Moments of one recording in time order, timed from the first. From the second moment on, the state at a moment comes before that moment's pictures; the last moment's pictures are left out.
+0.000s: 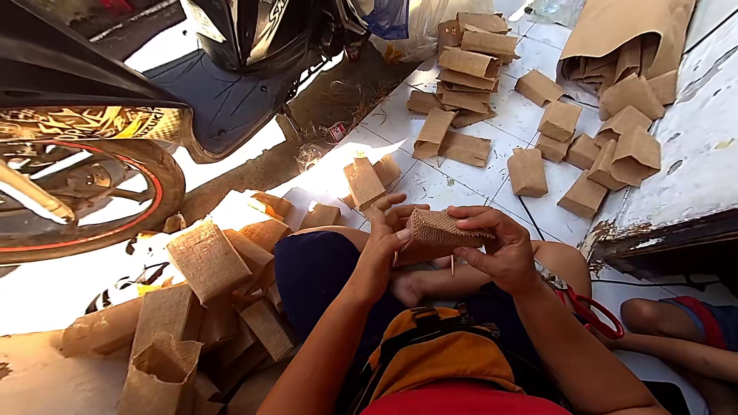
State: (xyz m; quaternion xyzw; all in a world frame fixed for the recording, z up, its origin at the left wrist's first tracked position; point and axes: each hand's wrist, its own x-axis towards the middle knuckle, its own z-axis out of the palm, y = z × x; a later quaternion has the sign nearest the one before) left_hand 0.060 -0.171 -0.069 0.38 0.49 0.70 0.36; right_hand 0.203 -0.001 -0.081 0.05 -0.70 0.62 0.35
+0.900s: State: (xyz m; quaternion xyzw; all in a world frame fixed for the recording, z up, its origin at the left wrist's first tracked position) left_hand 0.050 -0.180 -0.045 0.54 0.51 0.65 0.15; right_hand 0.210 -0.009 -0.071 0.08 -0.79 0.39 0.47
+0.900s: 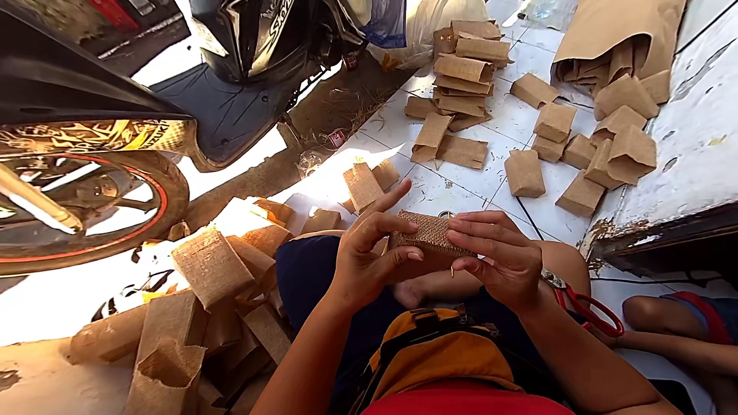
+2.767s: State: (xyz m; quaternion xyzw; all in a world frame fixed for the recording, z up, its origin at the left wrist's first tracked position) left_hand 0.042 -0.183 -0.035 0.69 0.53 0.50 -0.05; right_hand 0.211 -0.006 -0.053 -0.06 -0.73 0.53 0.43
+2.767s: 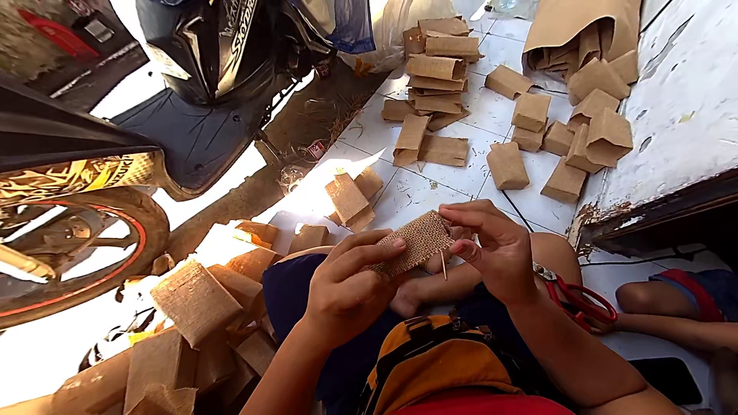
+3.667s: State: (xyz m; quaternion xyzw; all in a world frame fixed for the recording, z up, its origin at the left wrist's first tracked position) left_hand 0.009 -0.153 -0.088 -0.02 0.40 0.86 0.32; right_hand 0.252 -0.007 -0.031 -0.04 -0.71 0.50 0.49
